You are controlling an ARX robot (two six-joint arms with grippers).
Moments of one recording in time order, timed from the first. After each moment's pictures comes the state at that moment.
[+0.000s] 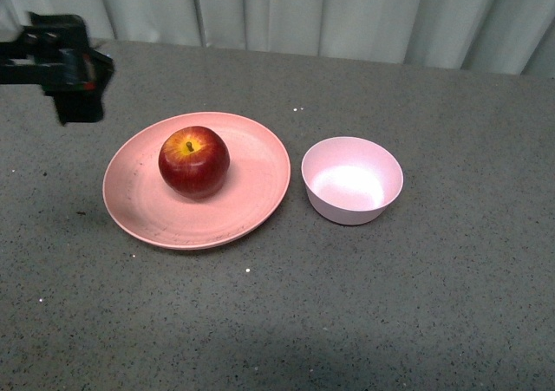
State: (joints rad) left arm -0.15 1.63 0.53 0.75 0.00 -0.06; right arm 0.00 0.00 0.01 0.00 0.00 0.00
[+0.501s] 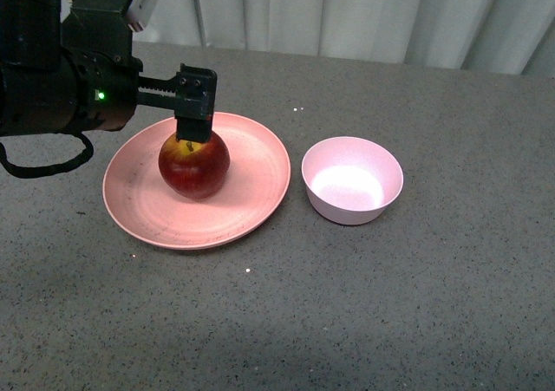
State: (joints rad) left arm -0.25 1.98 0.86 0.61 0.00 0.02; right arm 0.00 0.00 0.01 0.00 0.00 0.00
